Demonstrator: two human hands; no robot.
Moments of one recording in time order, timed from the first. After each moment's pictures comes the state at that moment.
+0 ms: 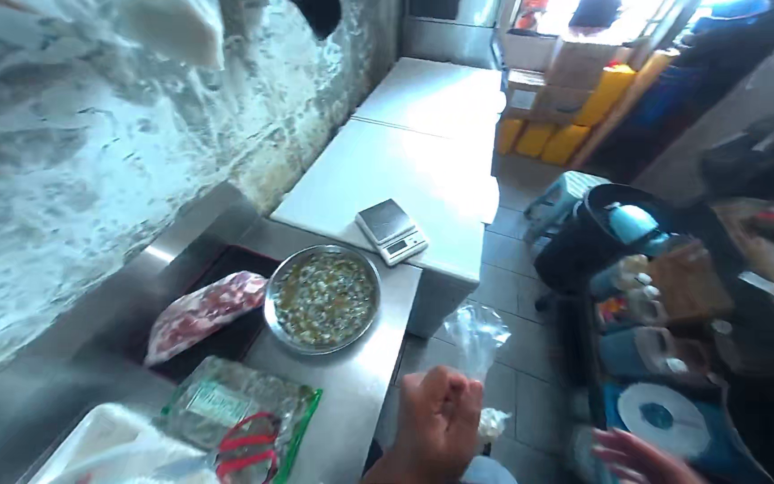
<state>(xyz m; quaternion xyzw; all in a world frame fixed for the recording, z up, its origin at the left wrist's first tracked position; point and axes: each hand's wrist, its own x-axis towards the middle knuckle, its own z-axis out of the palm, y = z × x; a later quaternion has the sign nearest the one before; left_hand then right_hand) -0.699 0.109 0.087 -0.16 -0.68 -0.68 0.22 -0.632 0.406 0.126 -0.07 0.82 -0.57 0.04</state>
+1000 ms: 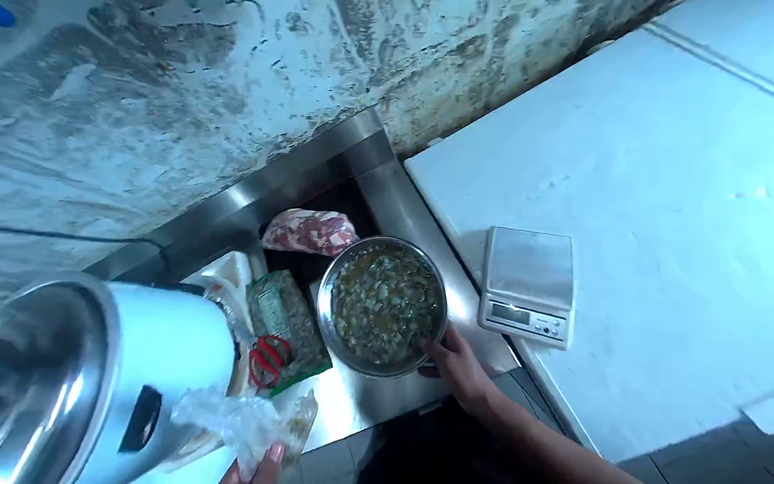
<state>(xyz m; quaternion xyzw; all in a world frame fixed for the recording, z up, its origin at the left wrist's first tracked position) -0.677 0.101 0.095 0.65 -0.62 -0.35 0.26 -0.993 0.128 -0.025 -0.06 0.55 -0.54 0.63</state>
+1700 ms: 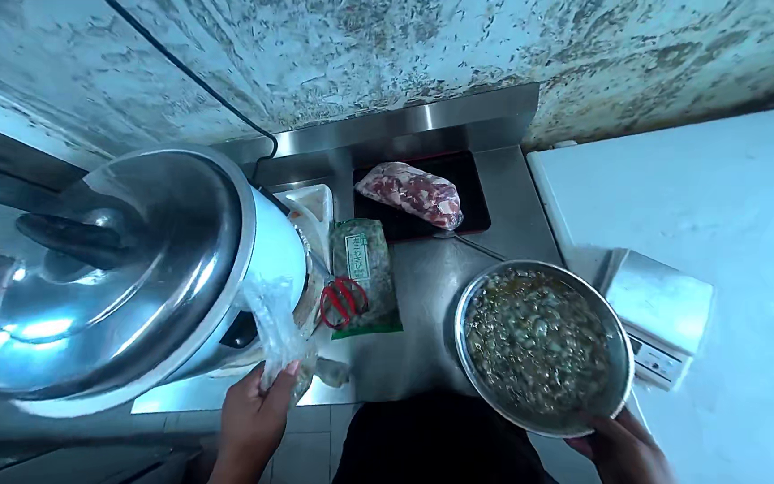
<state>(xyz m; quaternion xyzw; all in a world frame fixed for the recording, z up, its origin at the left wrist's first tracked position) -0.554 0.039 0.086 0.67 -0.63 -0.25 0.29 -0.982 0.227 -0.008 0.03 0.67 -0.53 0.52</state>
